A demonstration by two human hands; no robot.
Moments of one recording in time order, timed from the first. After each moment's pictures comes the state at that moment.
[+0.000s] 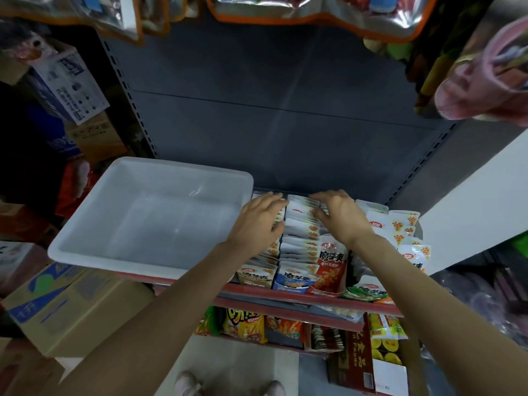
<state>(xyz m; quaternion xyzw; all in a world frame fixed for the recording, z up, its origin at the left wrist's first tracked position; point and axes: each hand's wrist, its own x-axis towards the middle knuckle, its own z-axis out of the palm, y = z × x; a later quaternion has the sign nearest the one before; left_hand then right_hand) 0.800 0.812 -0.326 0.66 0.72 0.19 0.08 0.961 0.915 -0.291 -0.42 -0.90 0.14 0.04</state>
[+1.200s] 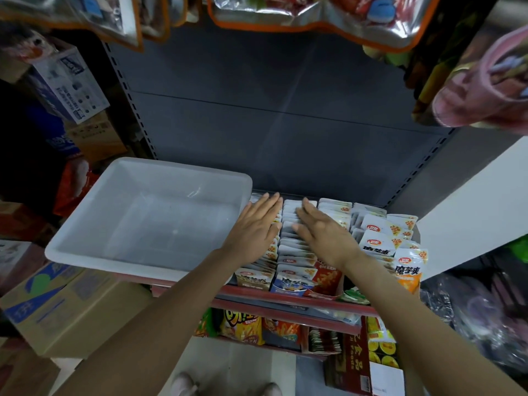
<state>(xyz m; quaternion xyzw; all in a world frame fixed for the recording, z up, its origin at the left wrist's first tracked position) 0.795 0.808 -0.347 0.67 0.72 0.16 0.09 0.962 0.887 -0.307 -0.37 -0.91 0.21 0.00</state>
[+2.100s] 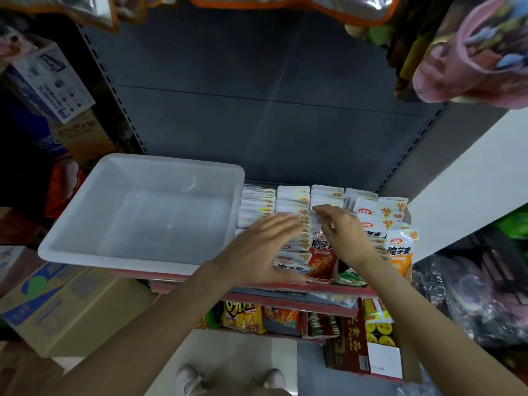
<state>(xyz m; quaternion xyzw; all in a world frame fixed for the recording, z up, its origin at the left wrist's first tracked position) 0.827 0.768 -0.315 0.79 0.58 0.11 0.12 1.000 0.875 -0.308 -0.43 -0.86 0.23 0.14</state>
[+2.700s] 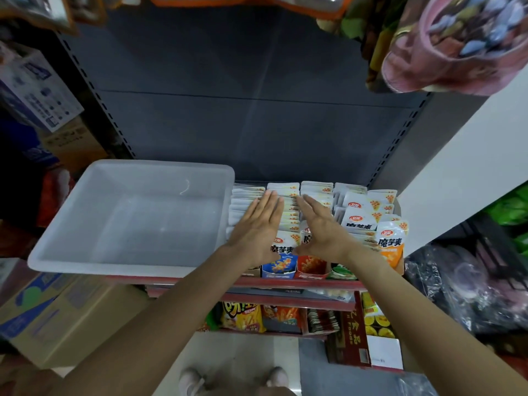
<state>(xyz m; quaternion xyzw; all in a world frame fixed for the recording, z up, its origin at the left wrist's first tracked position) 0.839 0.798 -0.322 0.72 0.69 -0.02 0.08 0.993 0.873 -0.315 -0.38 -0.89 0.25 -0.01</state>
